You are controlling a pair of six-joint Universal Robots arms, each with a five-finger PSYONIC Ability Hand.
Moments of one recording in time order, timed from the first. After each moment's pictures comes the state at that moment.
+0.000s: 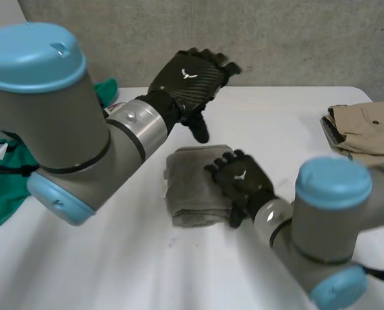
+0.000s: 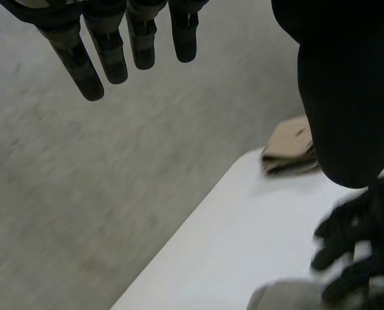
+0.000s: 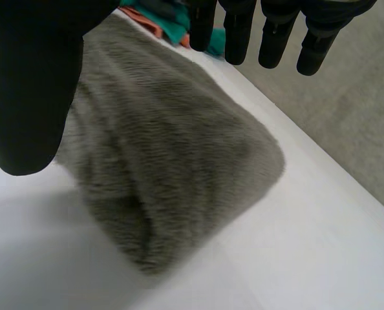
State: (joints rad) left arm 4.05 -2.01 -1.08 3.11 -1.32 3.44; right arm 2.20 -1.09 1.65 -0.27 1.48 2.73; left_hand 0.20 0.21 0.21 0.20 0.05; right_hand 0.22 0.22 0.21 0.21 0.04
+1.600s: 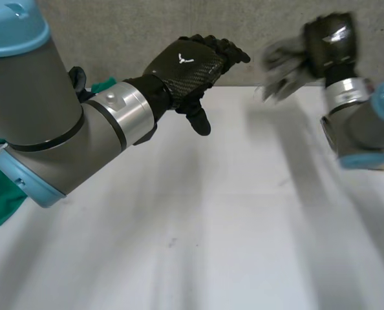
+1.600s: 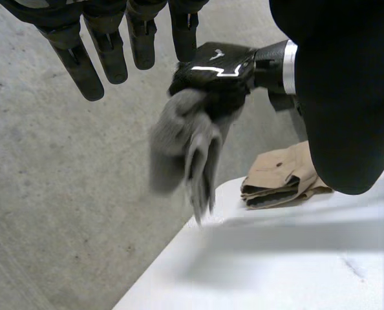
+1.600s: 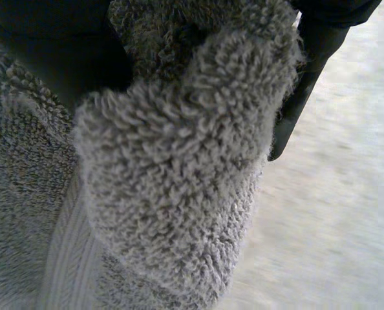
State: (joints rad) left arm 4.11 -1.97 -1.04 3.06 -1.18 3.37; right arm 1.80 -0.89 1.10 -0.71 1.42 2.76; left_hand 0.20 0.21 0.21 0.20 0.05; right_hand 1.02 1.14 1.15 1.20 0.93
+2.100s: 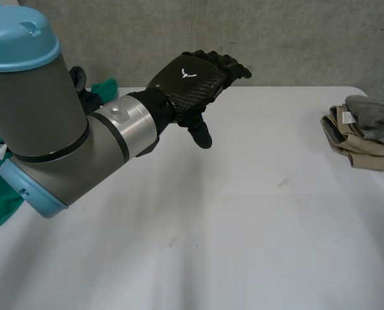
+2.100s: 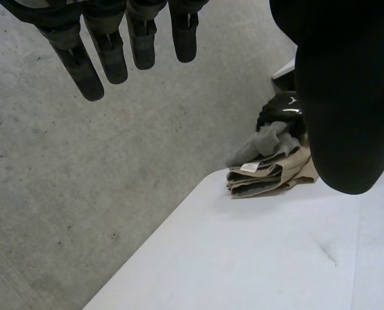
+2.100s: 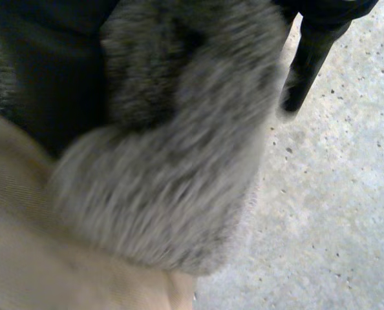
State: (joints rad) left arm 4.10 -1.98 -1.09 3.06 -1.18 3.38; right arm 1.24 -0.44 0.92 -0.78 1.00 2.83; left_hand 0.20 0.21 0.21 0.20 0.05; right_hand 0.48 0.54 0.56 0.58 0.37
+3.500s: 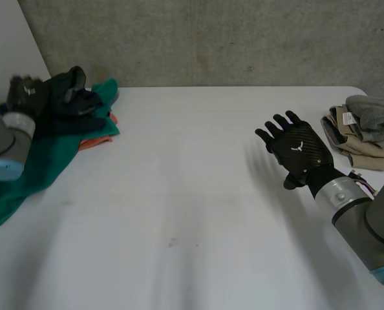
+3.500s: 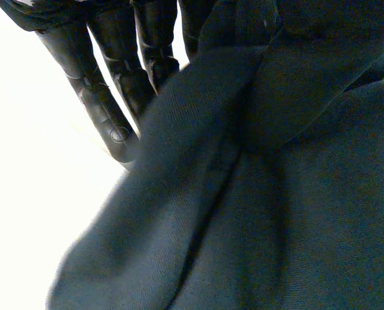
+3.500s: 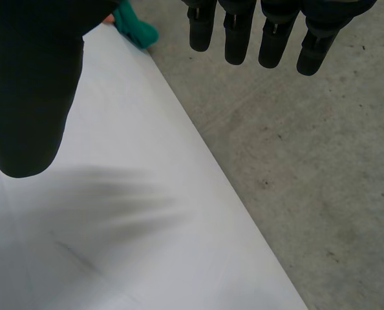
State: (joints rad) left arm 4.74 -2.65 -0.65 3.48 -1.37 3.70; right arm 1.81 -1.23 1.87 -0.60 1.17 2.50; left_hand 1.08 1.19 1.18 1.19 0.94; right_hand 0.23 0.21 0.21 0.21 0.04
